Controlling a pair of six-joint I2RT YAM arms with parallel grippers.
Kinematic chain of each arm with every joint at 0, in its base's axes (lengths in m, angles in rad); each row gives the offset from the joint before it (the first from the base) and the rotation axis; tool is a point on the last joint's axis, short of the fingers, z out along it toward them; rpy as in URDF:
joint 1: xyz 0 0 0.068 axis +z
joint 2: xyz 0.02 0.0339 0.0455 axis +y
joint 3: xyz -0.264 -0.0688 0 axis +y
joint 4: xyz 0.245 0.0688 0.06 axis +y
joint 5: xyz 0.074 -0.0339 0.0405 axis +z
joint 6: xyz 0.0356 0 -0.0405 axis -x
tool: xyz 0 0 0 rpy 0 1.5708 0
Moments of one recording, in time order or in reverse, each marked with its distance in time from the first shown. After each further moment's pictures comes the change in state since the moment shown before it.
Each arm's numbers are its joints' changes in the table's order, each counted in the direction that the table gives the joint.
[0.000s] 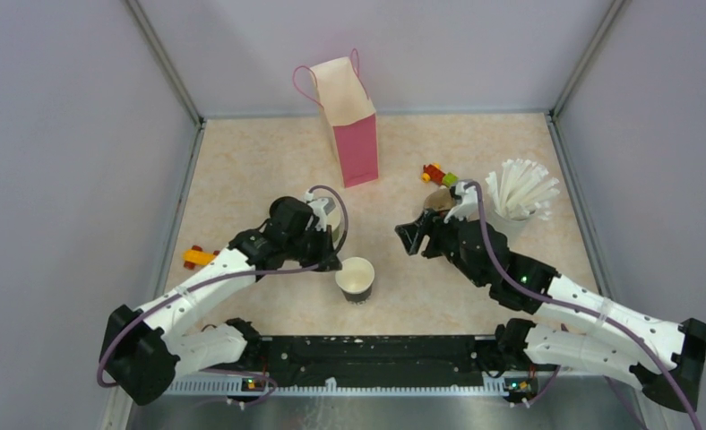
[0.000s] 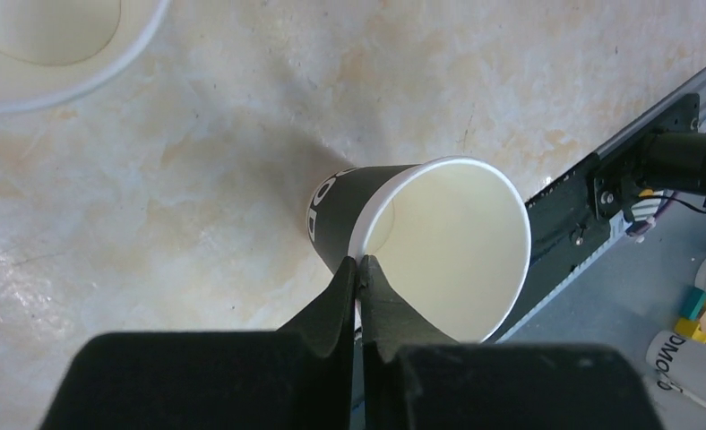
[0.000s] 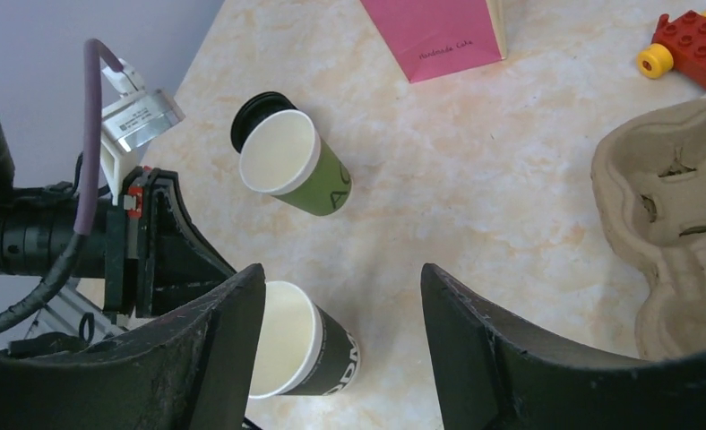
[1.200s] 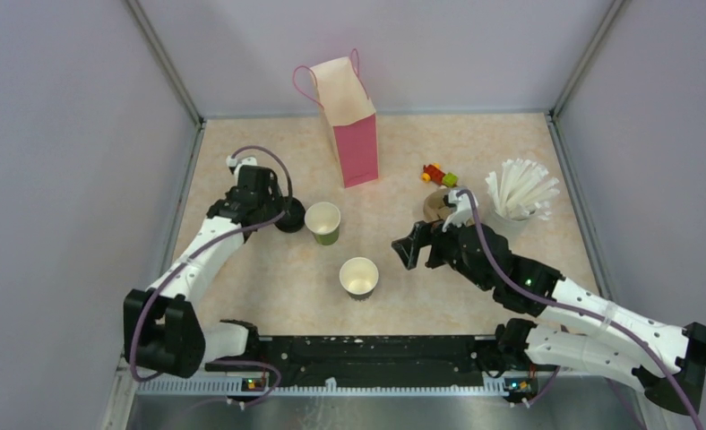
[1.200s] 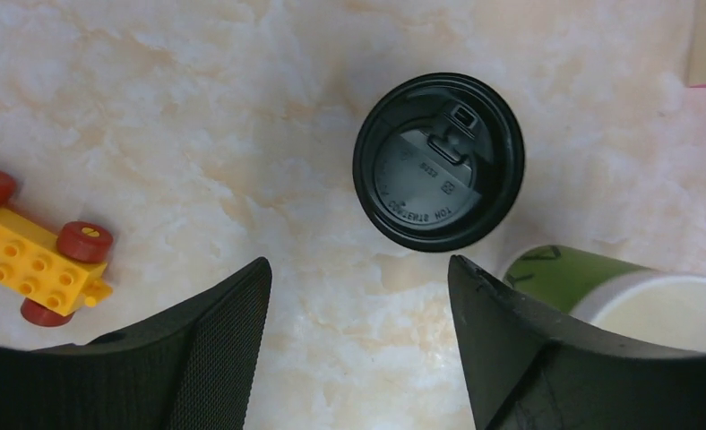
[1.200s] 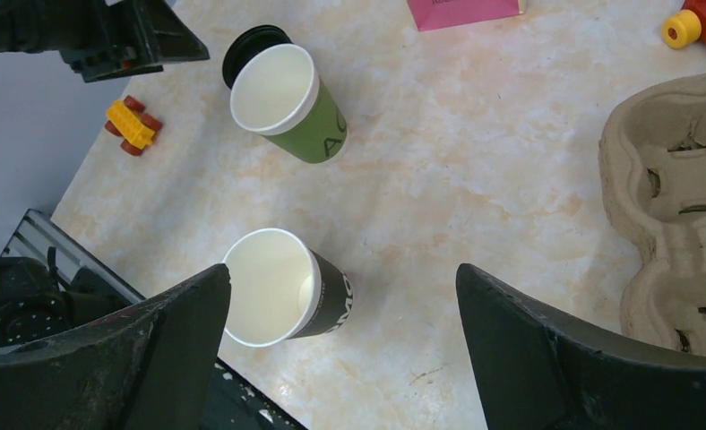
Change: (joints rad) left arm 0.390 0.148 -0.153 -0.010 0.608 -0.014; right arm 0.000 -0.033 0.021 0.107 0.086 0.058
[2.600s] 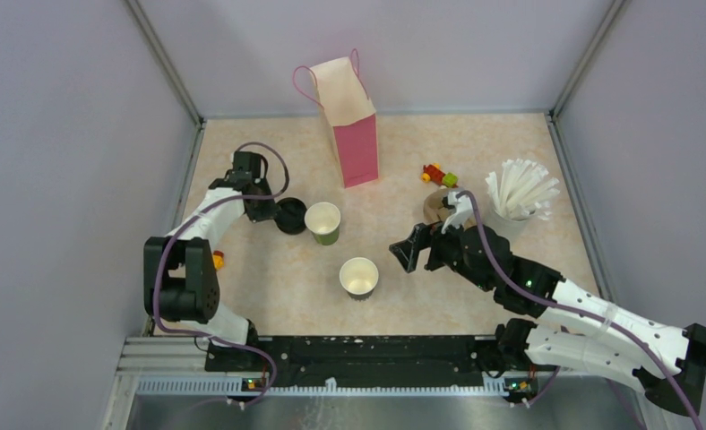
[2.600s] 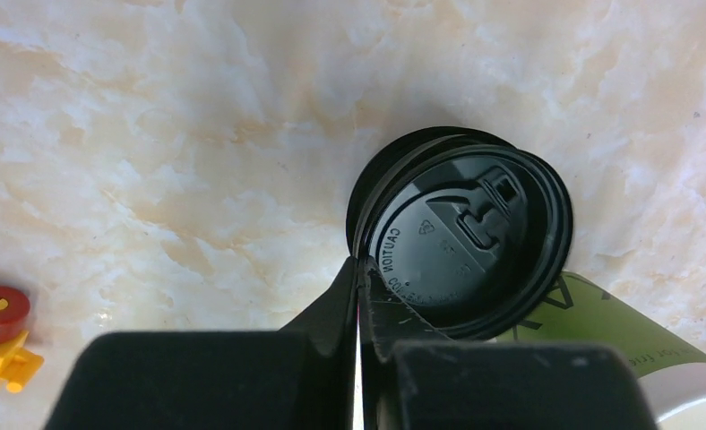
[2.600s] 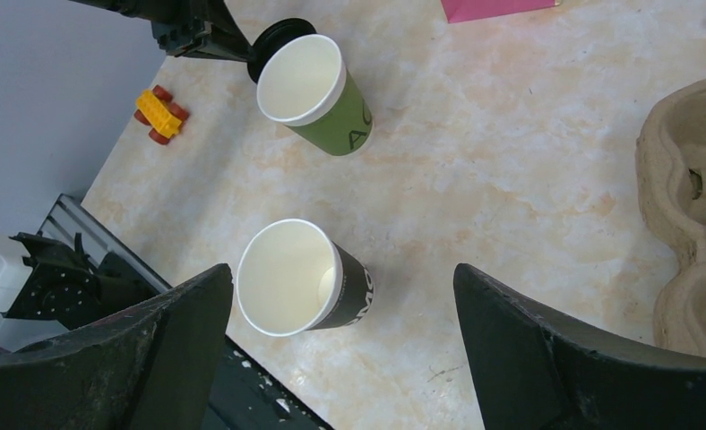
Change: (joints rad) left arm 0.173 0.323 -0.135 -0.001 -0.270 -0.048; right arm 0.000 -0.017 0.014 -0.025 0.060 -0.011
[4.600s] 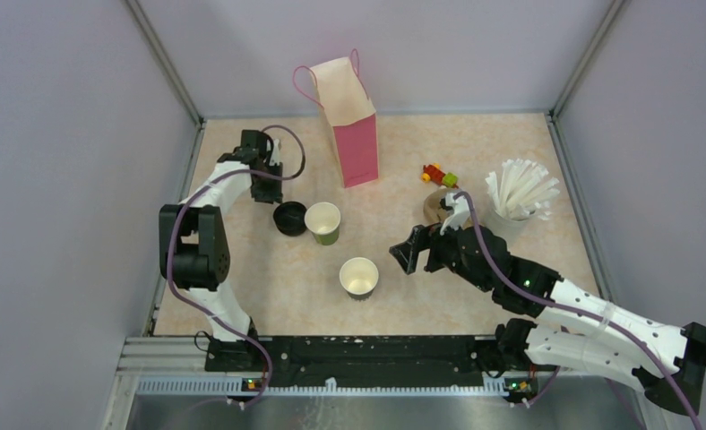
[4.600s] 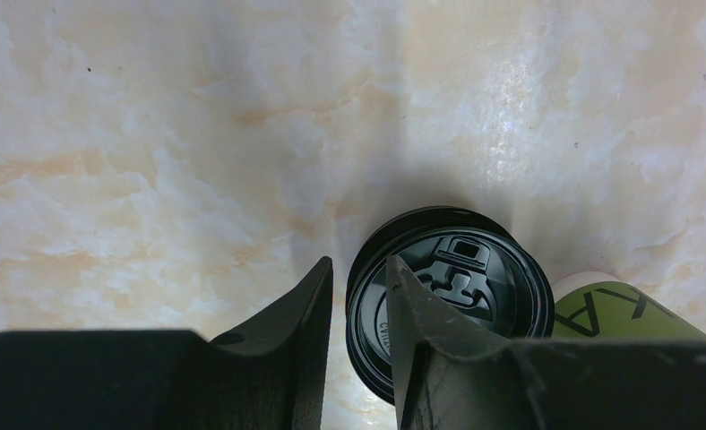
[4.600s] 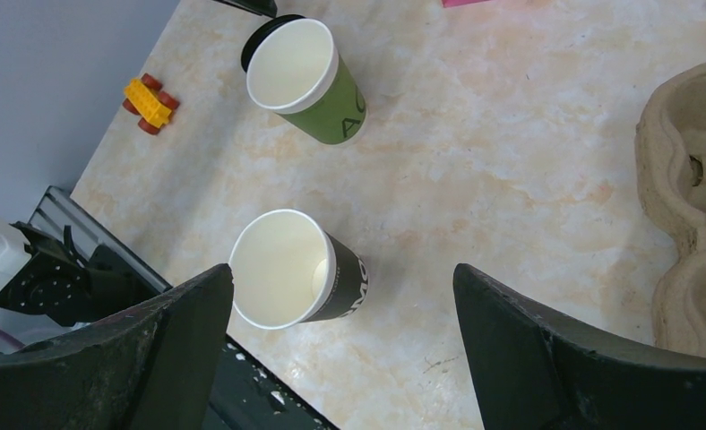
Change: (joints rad) left arm -0.002 0.235 -0.269 0.086 -0.092 -0.368; right arm 0.000 0.008 0.006 0.015 0.003 -0.005
